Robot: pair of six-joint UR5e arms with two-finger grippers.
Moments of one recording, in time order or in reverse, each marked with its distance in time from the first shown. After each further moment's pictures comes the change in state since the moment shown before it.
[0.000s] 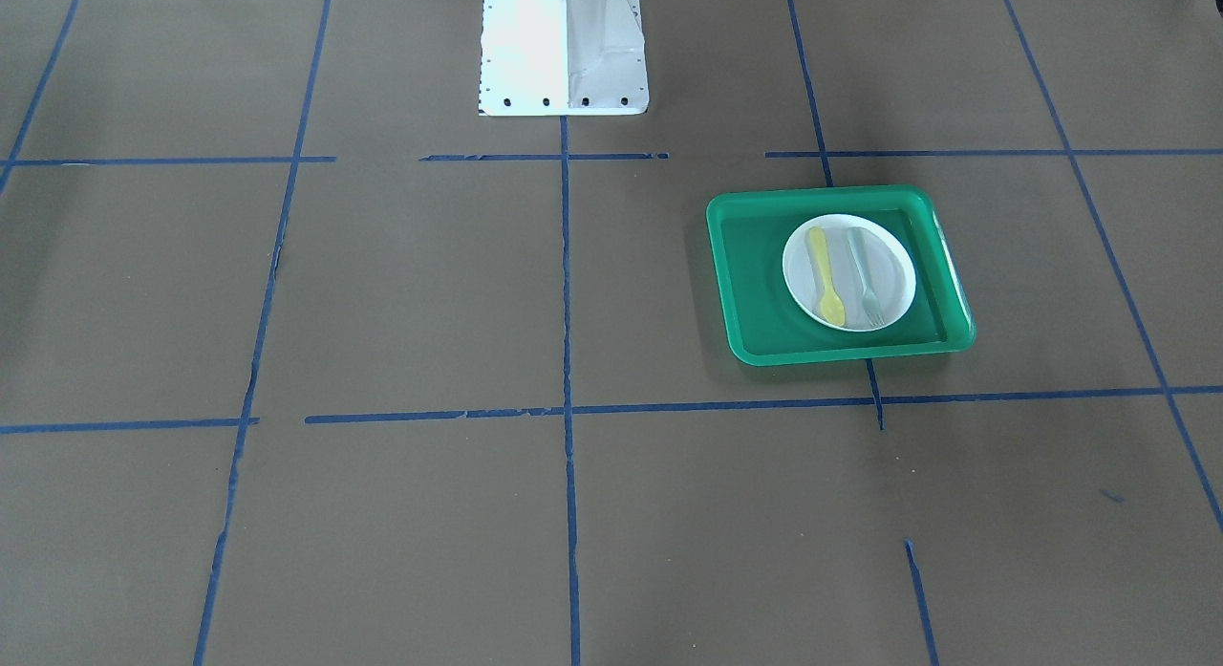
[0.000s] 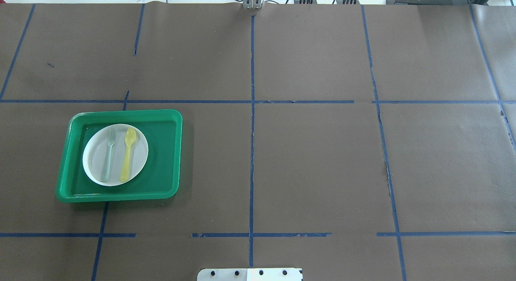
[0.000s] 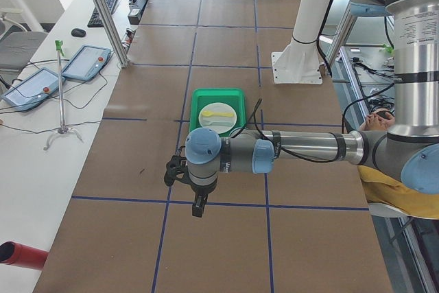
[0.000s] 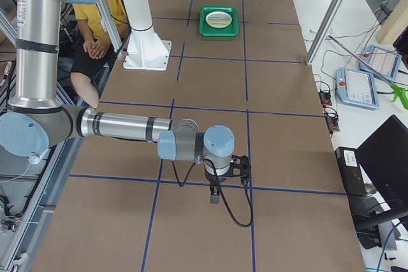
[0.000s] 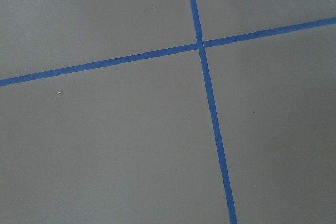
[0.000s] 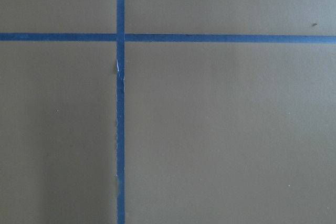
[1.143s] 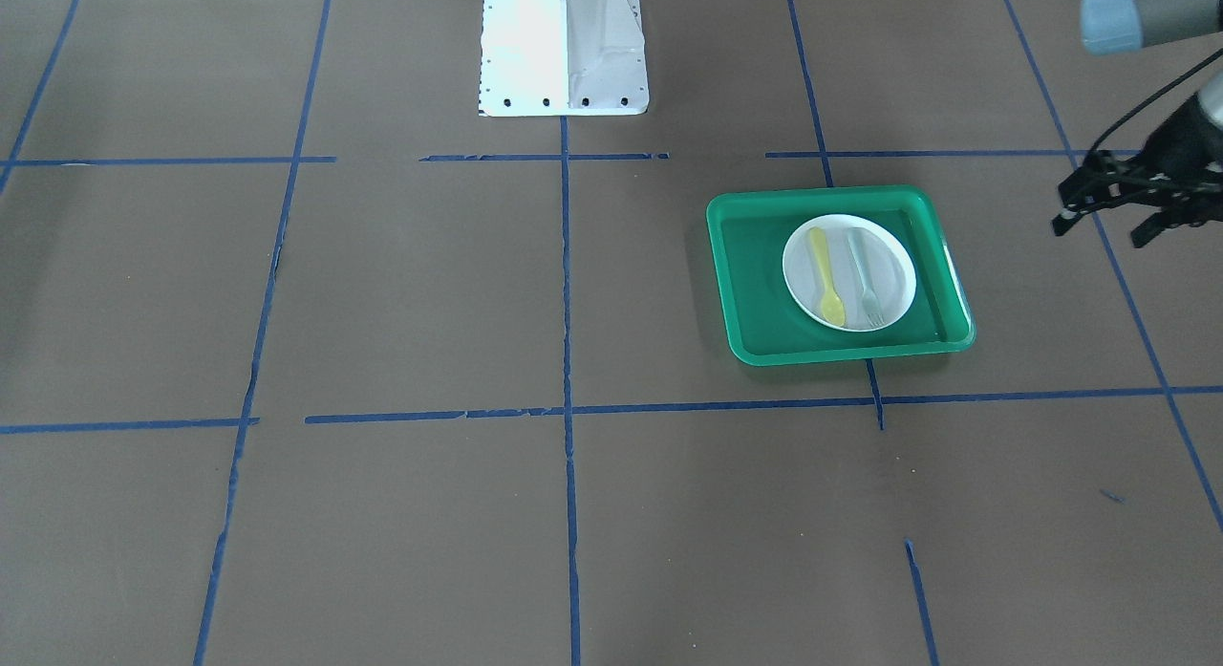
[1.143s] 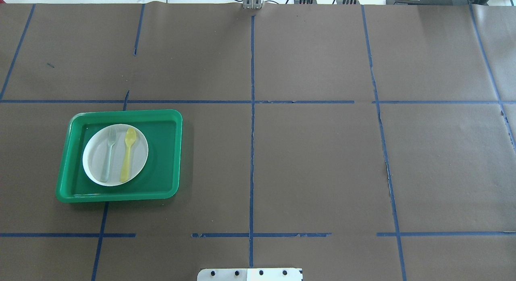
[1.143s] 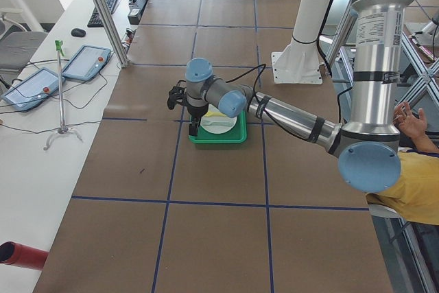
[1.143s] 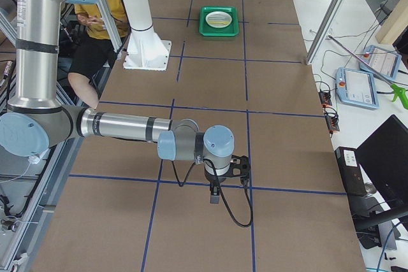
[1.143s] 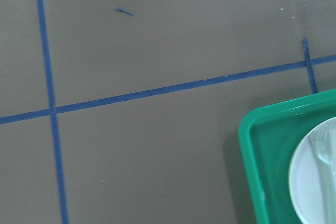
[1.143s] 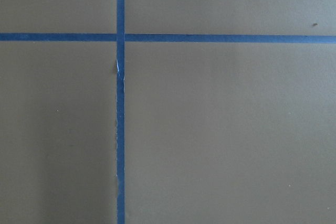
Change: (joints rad) left arm 0.527 -0.148 -0.210 -0.239 0.093 -0.811; right arm 0.000 0.000 0.000 0.000 0.000 0.000
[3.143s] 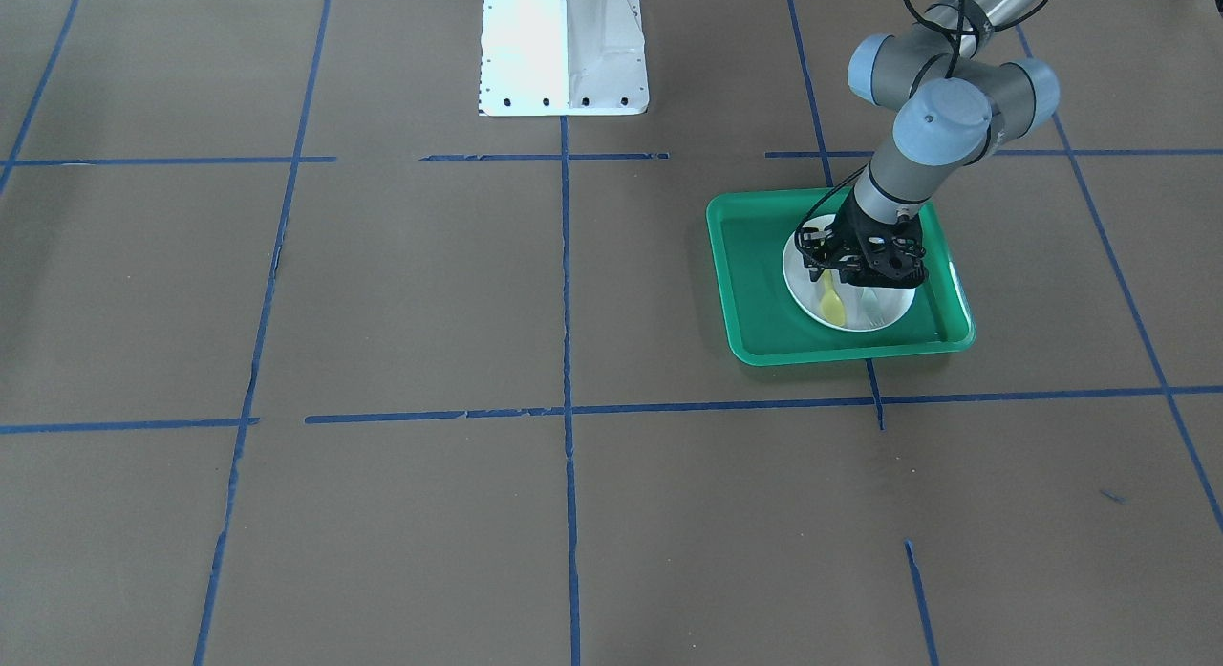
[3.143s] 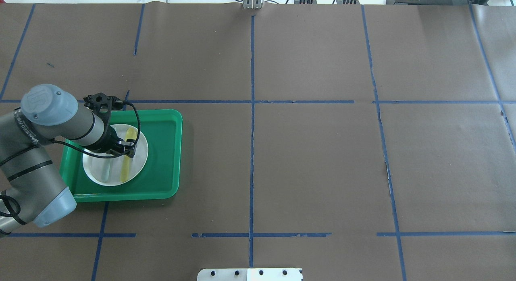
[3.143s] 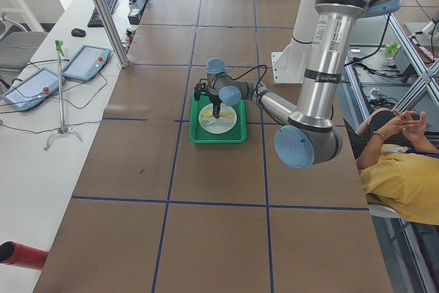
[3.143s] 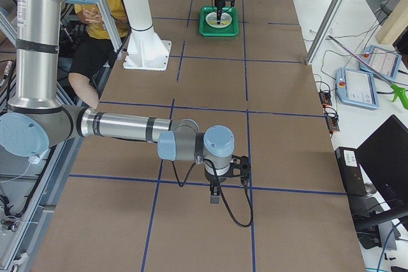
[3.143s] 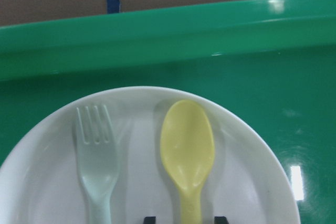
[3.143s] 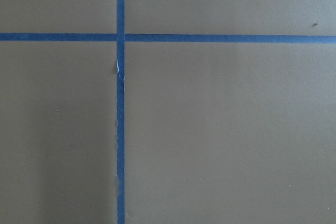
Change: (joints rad) left arm 0.428 -0.197 0.202 -0.087 0.204 -0.404; right arm 0.000 0.000 0.000 0.001 0.000 0.000
